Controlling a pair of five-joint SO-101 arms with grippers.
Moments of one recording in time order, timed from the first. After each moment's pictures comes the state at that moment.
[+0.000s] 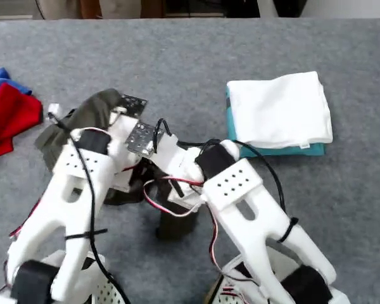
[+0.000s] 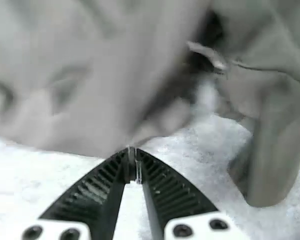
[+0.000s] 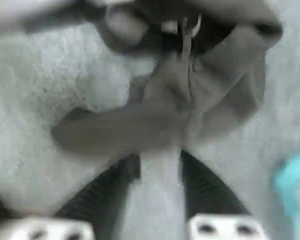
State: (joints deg) left arm 5.5 -25.8 33.1 78.8 -13.0; right arm -39.6 -26.7 36.7 80.5 24.2
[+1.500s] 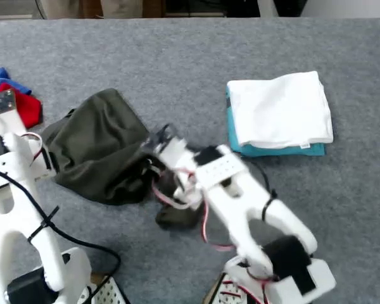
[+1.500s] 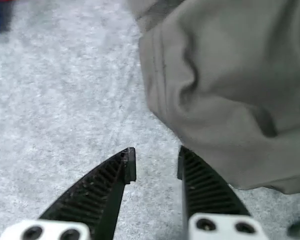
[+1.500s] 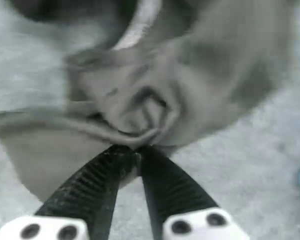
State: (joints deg) left arm -28.3 -28.0 31.1 78.9 -13.6; right arm -29.1 -10.2 45.9 57.4 19.6
